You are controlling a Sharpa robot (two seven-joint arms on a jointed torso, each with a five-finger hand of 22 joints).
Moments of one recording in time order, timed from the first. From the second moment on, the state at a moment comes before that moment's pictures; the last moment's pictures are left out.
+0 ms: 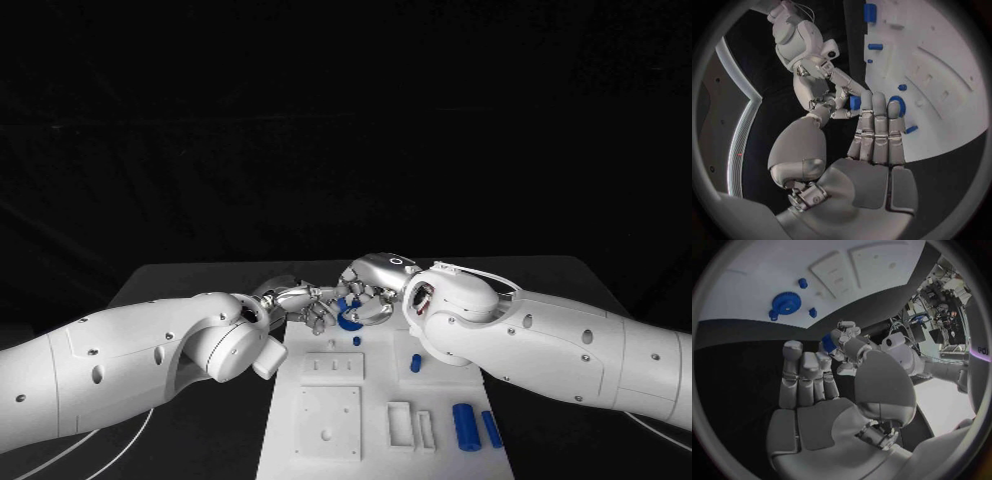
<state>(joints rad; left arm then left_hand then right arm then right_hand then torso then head) 1.40 -0.71 -0.19 1.47 -0.30 -0.28 -0.07 0.85 -0.19 0.50 0.00 0.05 0.89 0.13 0.46 0.31 1.26 0.03 0.41 0.30 1.09 -0.03 0.83 0.61 0.05 0.86 -0.11 0.72 1.31 1.31 -0.60 -0.02 1.46 -1.59 -0.24 -0.21 1.07 -0.18 0.77 -0.17 0.09 1.02 0.06 0.33 0.46 1.11 -0.03 1.14 1.10 1.31 -0.13 1.21 1.02 0.22 1.26 -0.06 0.82 1.31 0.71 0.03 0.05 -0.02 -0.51</state>
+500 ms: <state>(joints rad) 1.40 -0.70 -0.19 1.46 -0.29 -0.28 -0.09 0.89 -0.15 0.49 -0.02 0.05 0.89 0.13 0.46 0.31 1.26 0.03 0.41 0.31 1.09 -0.03 0.83 0.61 0.05 0.86 -0.11 0.73 1.31 1.31 -0.58 -0.02 1.46 -1.59 -0.24 -0.21 1.07 -0.18 0.77 -0.17 0.10 1.02 0.06 0.33 0.46 1.11 -0.03 1.14 1.10 1.31 -0.13 1.21 1.02 0.22 1.26 -0.06 0.82 1.31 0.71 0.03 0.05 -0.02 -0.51</state>
